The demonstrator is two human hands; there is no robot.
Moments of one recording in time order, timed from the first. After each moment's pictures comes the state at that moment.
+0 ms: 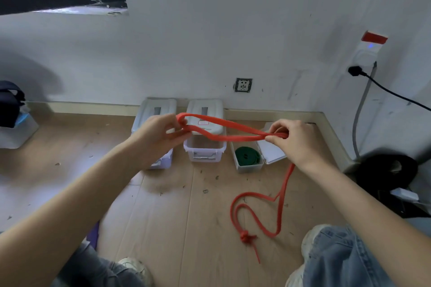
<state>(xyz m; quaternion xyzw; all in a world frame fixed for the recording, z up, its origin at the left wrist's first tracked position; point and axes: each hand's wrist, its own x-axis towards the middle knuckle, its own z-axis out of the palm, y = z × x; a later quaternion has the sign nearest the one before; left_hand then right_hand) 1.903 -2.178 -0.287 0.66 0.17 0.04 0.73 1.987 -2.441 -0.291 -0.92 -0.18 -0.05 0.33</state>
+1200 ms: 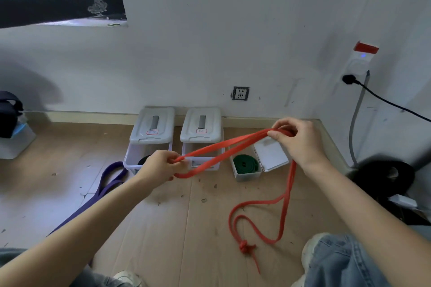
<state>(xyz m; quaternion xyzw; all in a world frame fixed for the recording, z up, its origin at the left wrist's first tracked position) 1.895 -2.182 -0.334 0.86 0.18 -0.01 0.48 1.997 -2.446 -0.283 -0.86 -0.15 -0.08 0.47</state>
